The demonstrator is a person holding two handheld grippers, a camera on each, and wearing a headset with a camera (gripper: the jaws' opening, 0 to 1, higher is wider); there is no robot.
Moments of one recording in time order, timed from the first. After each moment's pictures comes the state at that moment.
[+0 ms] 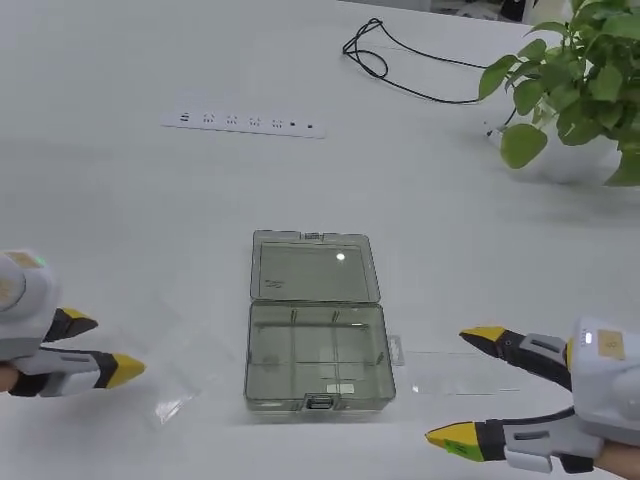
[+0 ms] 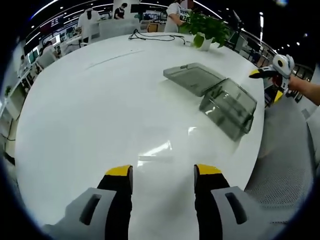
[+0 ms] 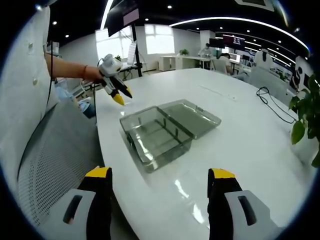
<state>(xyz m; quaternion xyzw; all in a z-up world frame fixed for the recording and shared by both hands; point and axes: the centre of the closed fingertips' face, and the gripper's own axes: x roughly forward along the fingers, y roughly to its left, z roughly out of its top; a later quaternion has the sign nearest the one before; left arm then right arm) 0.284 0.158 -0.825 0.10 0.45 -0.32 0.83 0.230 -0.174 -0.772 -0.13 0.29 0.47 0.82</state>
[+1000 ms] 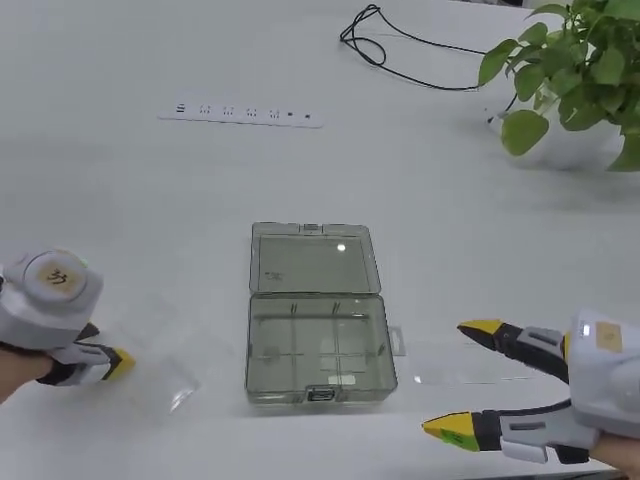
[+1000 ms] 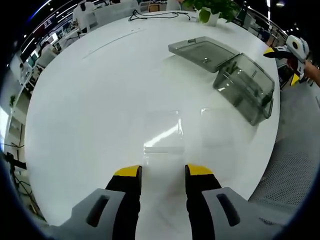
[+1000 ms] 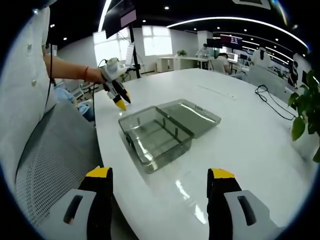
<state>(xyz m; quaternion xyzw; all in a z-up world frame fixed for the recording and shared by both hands) 0.282 0.167 -0.845 0.18 0.50 -0.28 0.80 0.230 -0.172 -0.777 -0.11 0.29 0.47 0.83</state>
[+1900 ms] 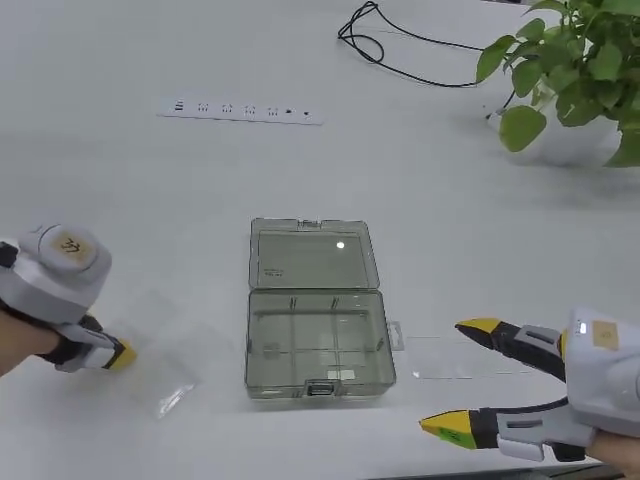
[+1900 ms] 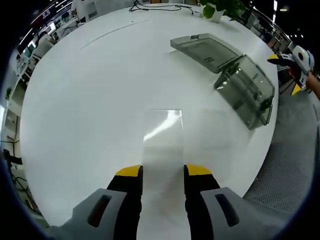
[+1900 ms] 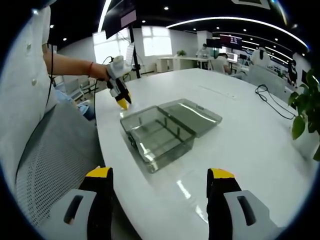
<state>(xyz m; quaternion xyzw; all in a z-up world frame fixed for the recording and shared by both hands) 0.282 0.165 -0.844 0.15 0.55 -0.28 0.77 0.225 -0.169 -0.778 -0.11 0.29 0.47 0.83</state>
